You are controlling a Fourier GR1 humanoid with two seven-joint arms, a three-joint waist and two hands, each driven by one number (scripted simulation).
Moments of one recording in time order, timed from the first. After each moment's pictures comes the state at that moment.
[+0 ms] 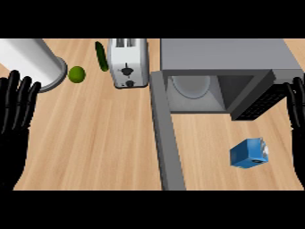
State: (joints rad) left arm 0.00 0.09 -0.01 -2.10 -0.01 -0.02 0.00; right arm 0.01 -0.07 0.00 -2.10 0.02 -0.04 0.01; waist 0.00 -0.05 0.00
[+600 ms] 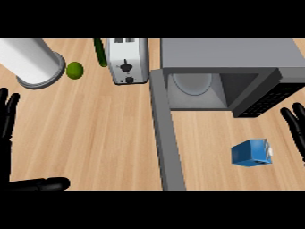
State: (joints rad) left arm 0.09 0.05 0.06 -2.15 0.04 0.04 0.07; right arm 0.13 -0.14 0.06 -2.33 -0.12 0.11 0.15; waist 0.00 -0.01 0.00
